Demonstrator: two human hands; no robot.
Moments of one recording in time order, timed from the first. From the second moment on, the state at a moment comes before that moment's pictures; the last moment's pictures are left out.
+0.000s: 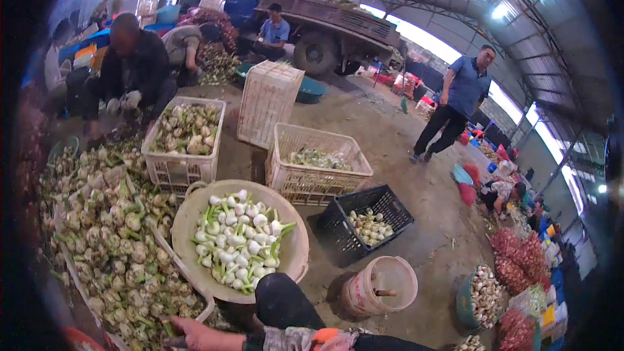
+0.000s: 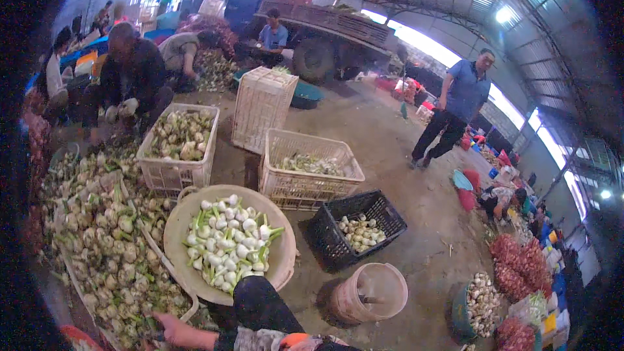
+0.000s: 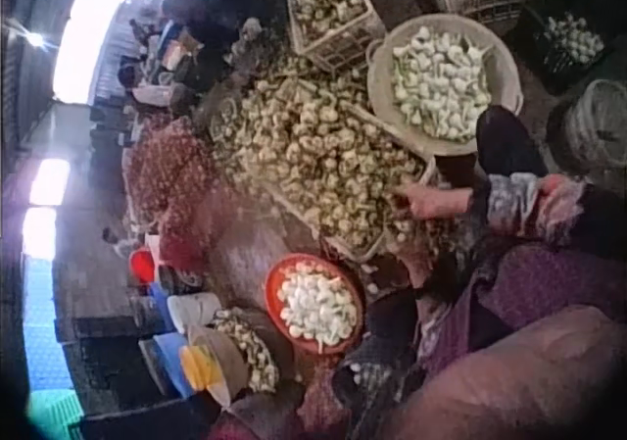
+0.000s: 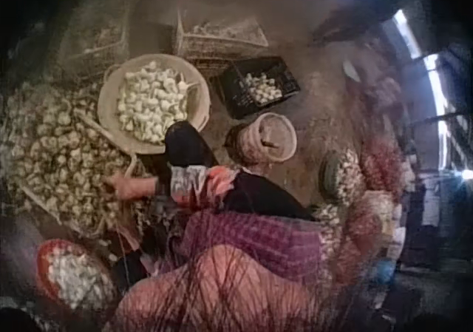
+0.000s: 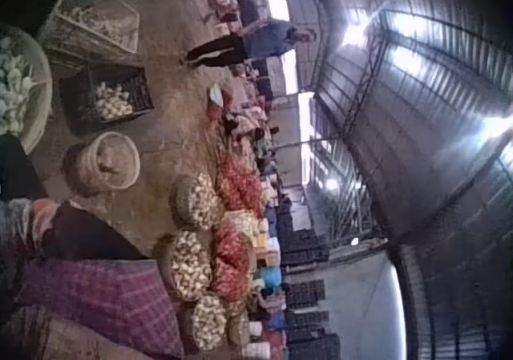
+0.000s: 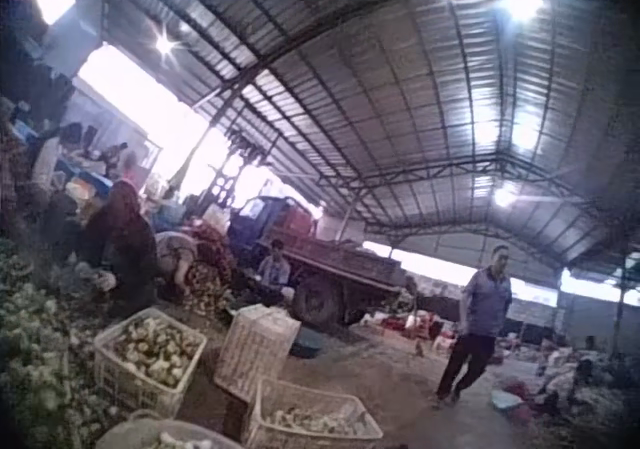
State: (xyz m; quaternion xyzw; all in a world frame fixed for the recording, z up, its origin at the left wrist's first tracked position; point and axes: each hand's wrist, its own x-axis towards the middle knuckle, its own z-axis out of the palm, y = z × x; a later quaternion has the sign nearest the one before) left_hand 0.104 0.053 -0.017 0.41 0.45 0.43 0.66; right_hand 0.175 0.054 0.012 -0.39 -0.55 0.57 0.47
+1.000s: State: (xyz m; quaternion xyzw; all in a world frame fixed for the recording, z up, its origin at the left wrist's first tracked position) left_hand 0.031 0.007 -0.039 -0.07 0.24 0.47 0.84; right_hand 0.203 0.021 0.032 -0.49 -0.23 0.66 0.52
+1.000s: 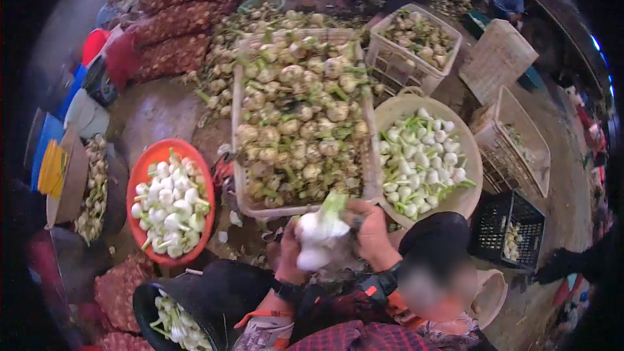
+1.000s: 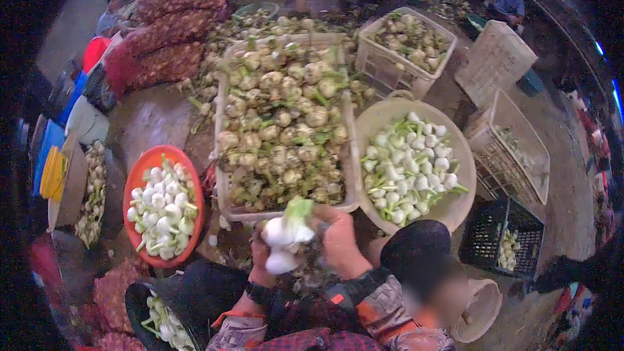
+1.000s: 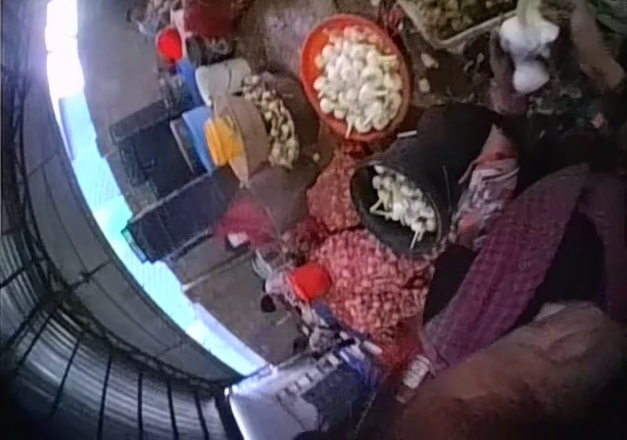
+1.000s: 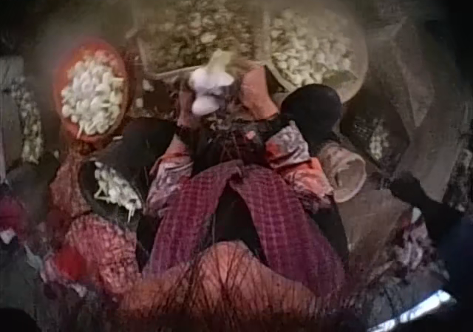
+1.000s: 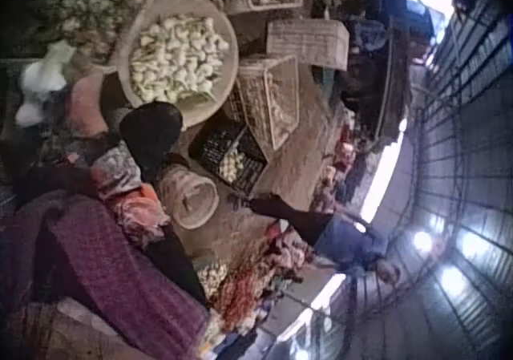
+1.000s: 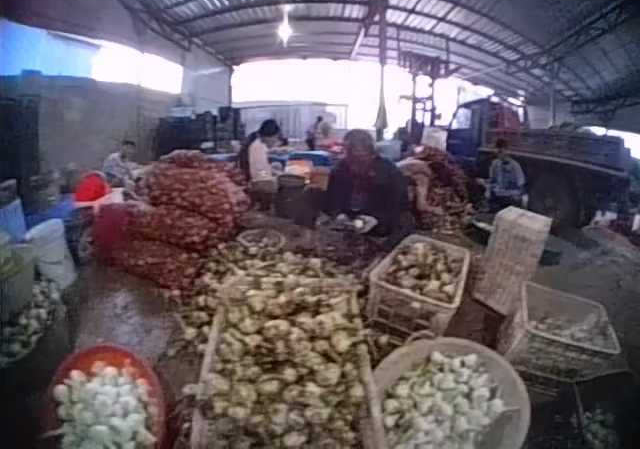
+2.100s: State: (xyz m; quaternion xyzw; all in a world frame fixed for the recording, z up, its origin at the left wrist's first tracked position) left_hand 0.028 0.004 0.025 0.65 0.54 0.48 0.23; right_hand 0.201 0.017 0.042 -0.50 -0.85 0.09 0.14
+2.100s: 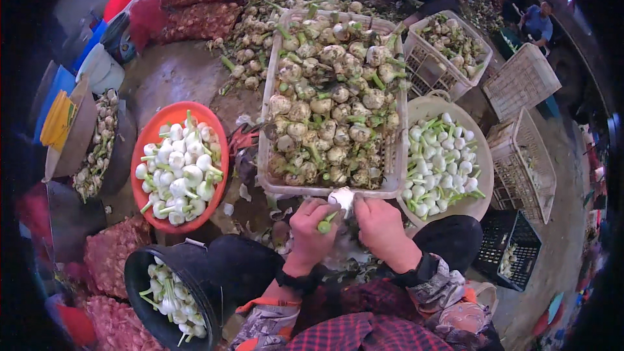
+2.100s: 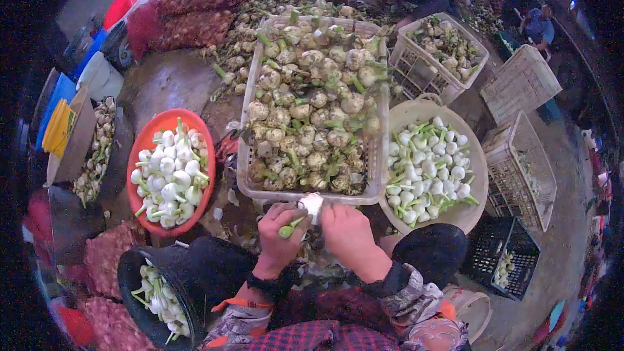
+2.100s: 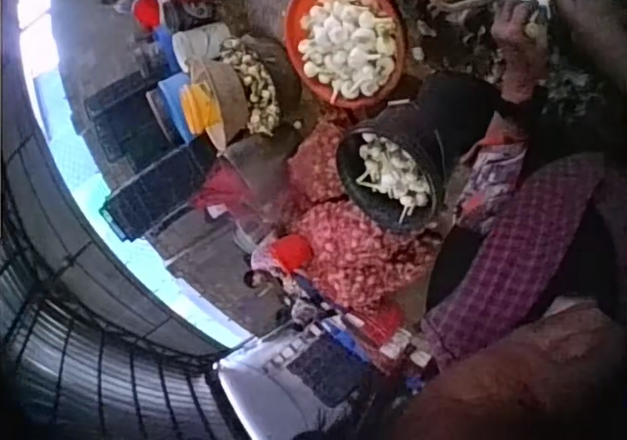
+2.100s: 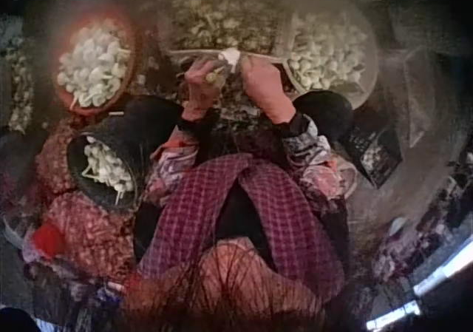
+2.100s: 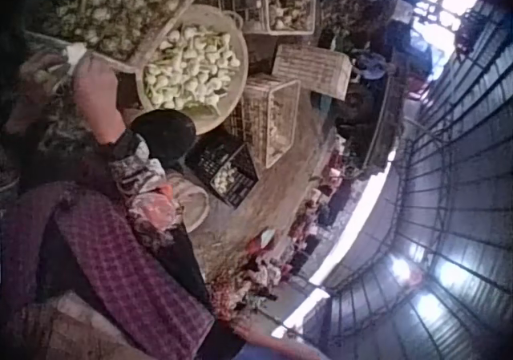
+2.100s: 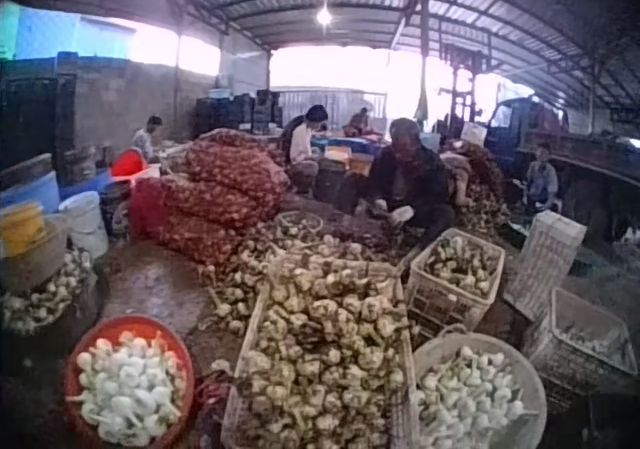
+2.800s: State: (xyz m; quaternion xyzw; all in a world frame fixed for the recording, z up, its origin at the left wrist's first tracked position) left_hand 0.014 0.007 -0.007 -0.03 0.30 0.58 0.76; right_hand 0.228 0.035 0.054 -0.50 -0.62 0.51 0.32
